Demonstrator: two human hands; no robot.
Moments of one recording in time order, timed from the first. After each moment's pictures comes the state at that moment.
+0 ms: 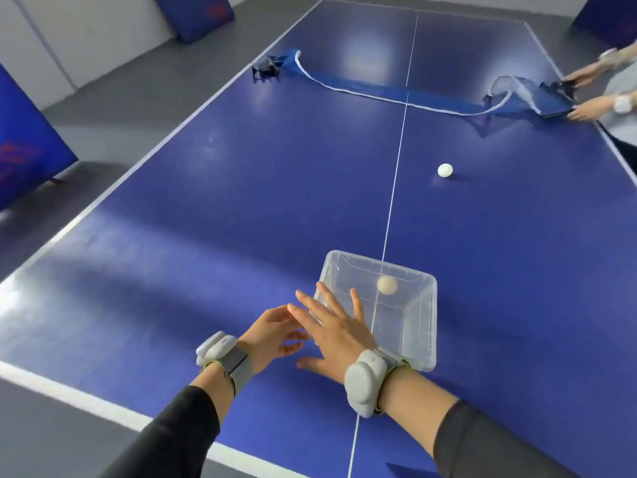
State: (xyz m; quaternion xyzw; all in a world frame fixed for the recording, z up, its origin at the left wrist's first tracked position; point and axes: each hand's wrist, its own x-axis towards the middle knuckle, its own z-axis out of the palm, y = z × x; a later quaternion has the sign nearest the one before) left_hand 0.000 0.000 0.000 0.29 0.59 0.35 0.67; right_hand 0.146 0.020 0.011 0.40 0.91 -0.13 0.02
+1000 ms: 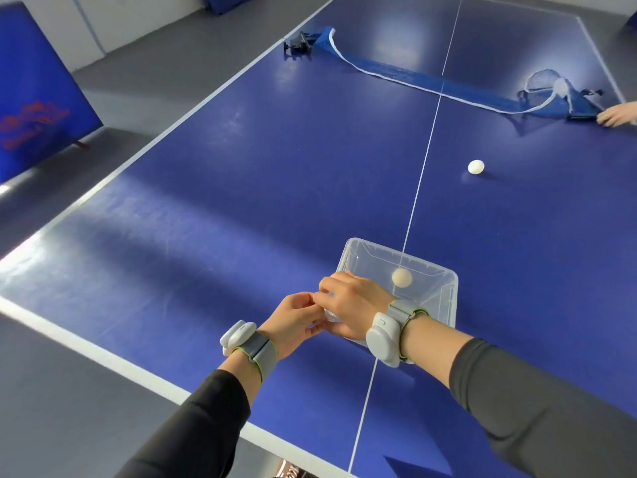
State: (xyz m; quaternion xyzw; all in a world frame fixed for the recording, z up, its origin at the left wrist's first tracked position) left_hand 0.010 -0.006 -0.015 0.26 0.53 0.42 0.69; right_hand 0.140 0.060 0.013 0.19 0.98 0.01 -0.08
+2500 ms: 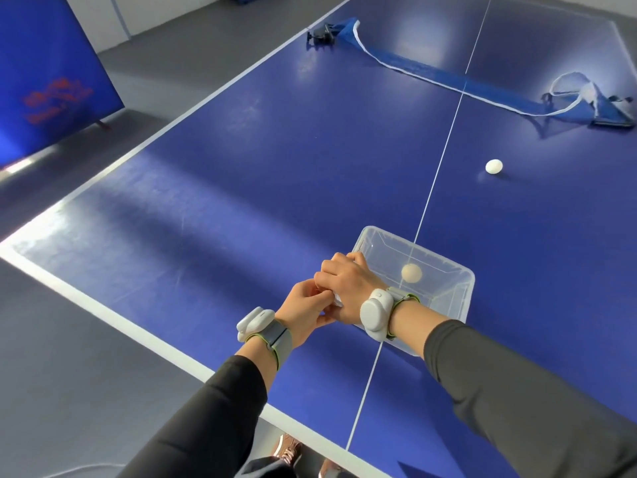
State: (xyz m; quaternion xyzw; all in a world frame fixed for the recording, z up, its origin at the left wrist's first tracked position) left_hand 0.026 -0.019 -0.008 0.25 0.57 0.46 0.64; right_hand 0.127 0.059 -0.004 0.22 0.97 -0.10 -0.06
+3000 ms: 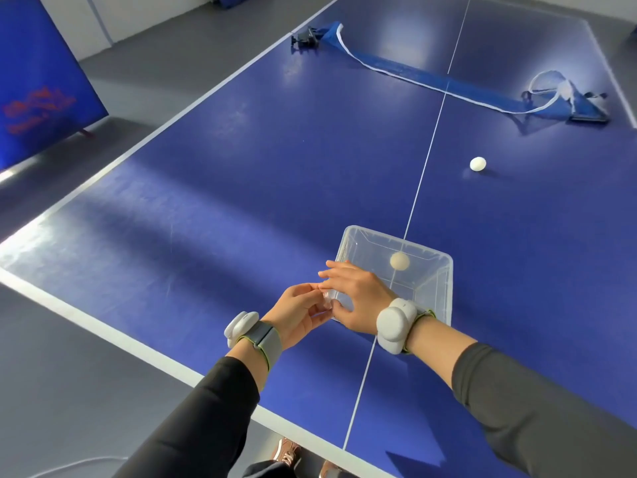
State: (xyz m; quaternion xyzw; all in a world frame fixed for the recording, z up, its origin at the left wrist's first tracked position) left_hand 0.018 -0.016 -0.019 0.18 0.49 0.47 0.71; right_hand 0.155 0.046 0.005 0.30 0.93 -0.22 -0.09
